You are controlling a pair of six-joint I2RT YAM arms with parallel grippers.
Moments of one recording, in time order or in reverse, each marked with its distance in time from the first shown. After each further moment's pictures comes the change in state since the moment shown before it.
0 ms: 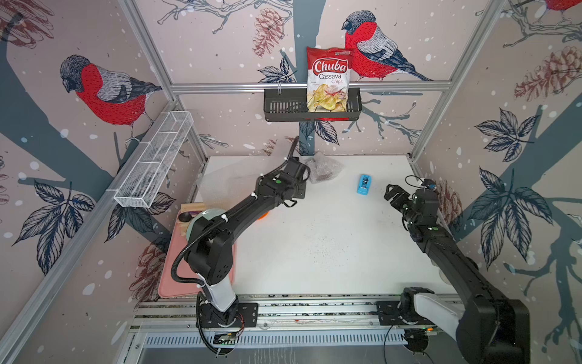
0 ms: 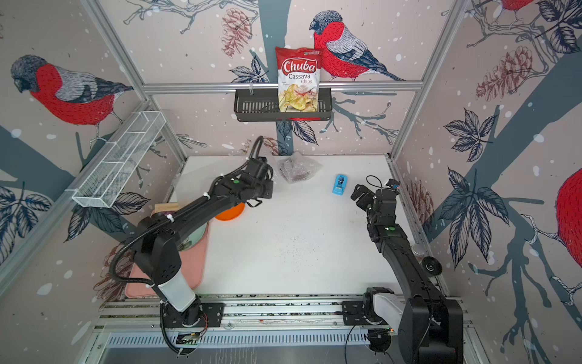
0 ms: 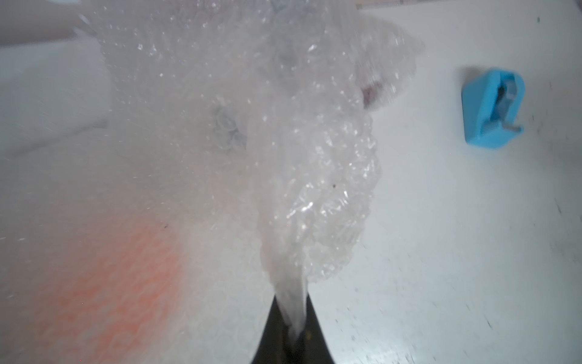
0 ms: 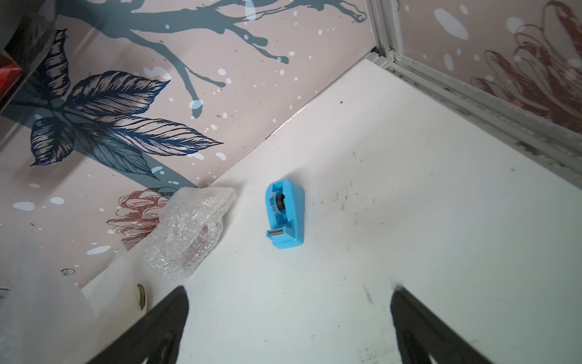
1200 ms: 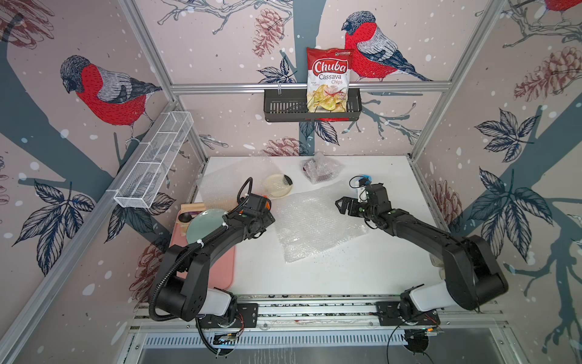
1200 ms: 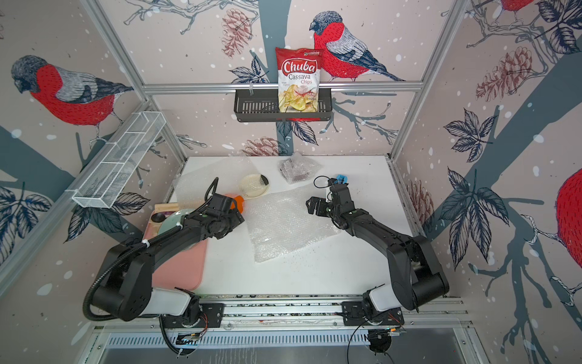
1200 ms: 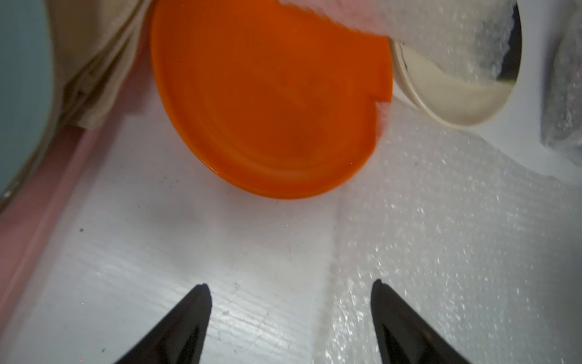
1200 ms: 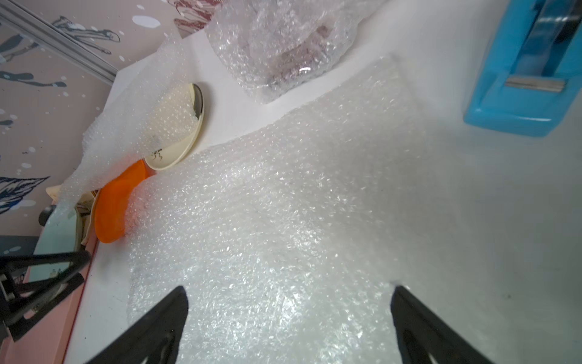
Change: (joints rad) left arm 0.387 -0.335 -0.676 0.241 0.051 -0.529; right arm 0.430 0.448 0.172 -0.020 -0.165 -0.167
